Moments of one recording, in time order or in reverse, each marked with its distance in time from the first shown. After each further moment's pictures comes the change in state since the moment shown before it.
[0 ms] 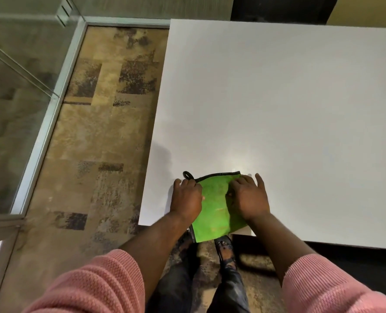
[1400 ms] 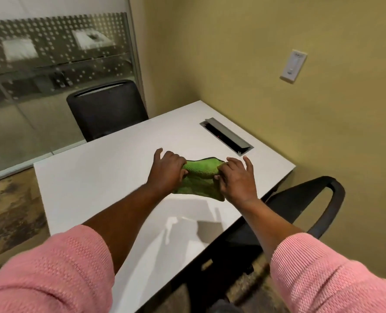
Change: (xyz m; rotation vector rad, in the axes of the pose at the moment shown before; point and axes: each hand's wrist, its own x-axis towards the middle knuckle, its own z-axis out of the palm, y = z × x) left_hand 0.031 0.273 -0.266 0.185 0.407 0.843; right_hand -0.220 0.123 -0.220 0.007 0.889 0.542
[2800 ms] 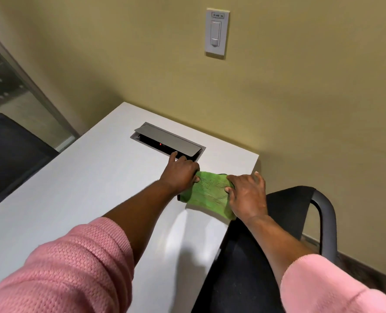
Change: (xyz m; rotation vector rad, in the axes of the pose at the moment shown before) left_hand 0.318 0.174 0.177 0.028 -0.268 0.552; right_hand 0.038 0.267 0.086 -0.163 -0.036 0.523
